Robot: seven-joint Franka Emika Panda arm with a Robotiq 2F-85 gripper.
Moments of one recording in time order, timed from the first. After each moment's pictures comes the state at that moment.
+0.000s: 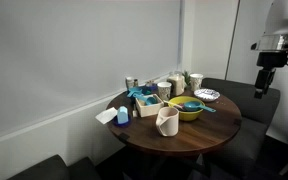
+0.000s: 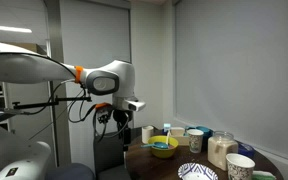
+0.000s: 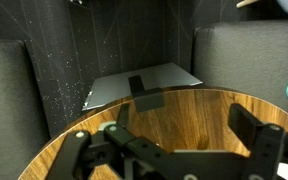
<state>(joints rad) -0.03 -0.73 -0.12 -2.51 0.03 1.77 -0.01</state>
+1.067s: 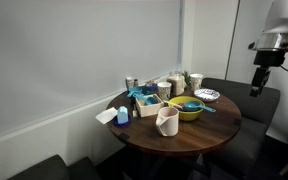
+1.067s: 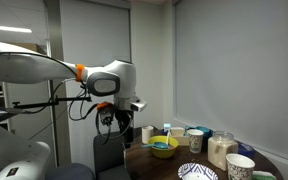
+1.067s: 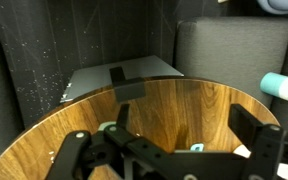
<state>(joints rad) -0.02 -0.72 -0.14 -2.51 0.11 1.81 -0.08</state>
